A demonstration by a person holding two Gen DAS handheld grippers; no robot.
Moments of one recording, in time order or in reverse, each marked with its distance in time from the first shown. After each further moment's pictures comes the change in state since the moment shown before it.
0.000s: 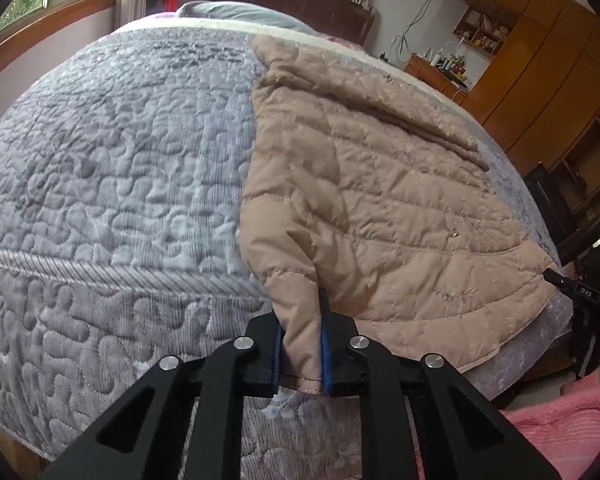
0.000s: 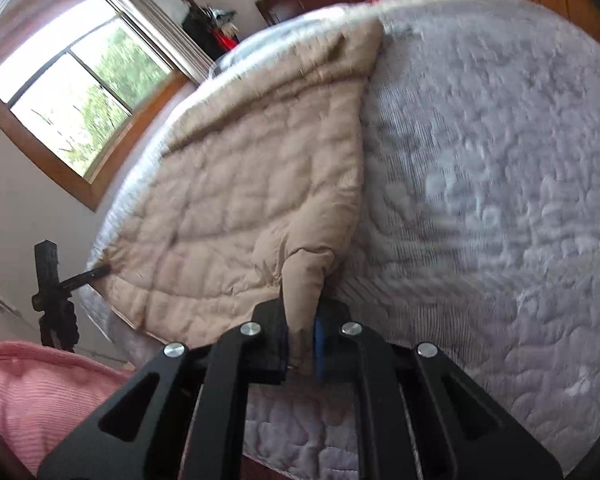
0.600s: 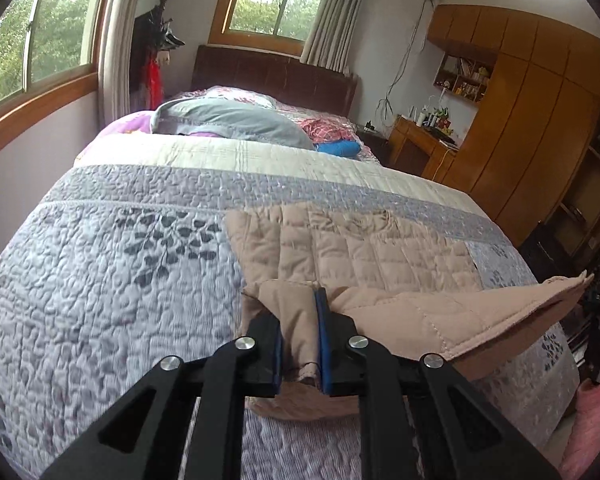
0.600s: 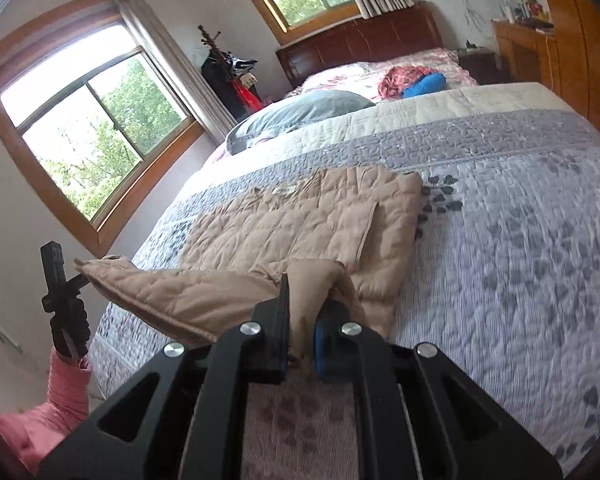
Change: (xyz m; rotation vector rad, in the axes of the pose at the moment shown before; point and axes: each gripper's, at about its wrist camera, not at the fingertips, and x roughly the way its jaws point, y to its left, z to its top) left arm 0.013 -0.026 0.228 0.084 -0.244 0.024; right arm -0.012 0.024 0.205 -0.050 -0.137 0.010
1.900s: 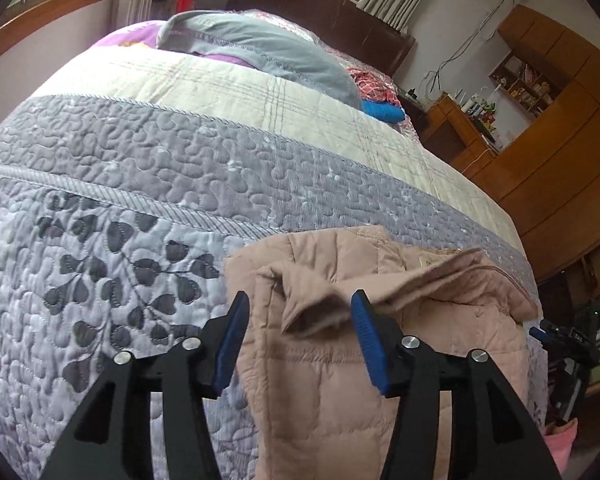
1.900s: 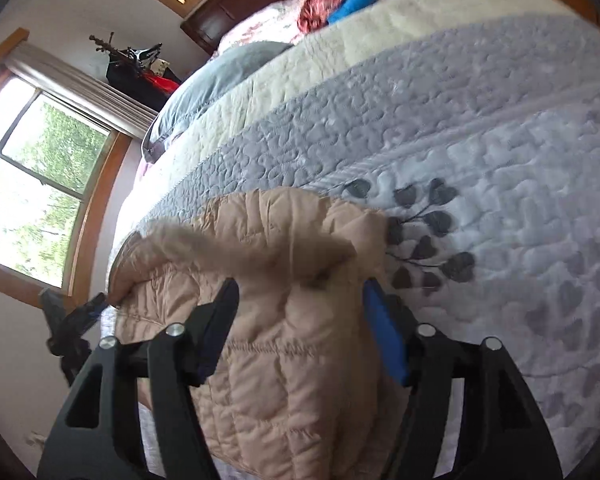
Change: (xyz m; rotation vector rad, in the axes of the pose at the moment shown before) left arm 0.197 0.088 0.081 -0.227 0.240 -0.010; right arm 0.164 -0.116 0.097 0.310 0.203 -0.103
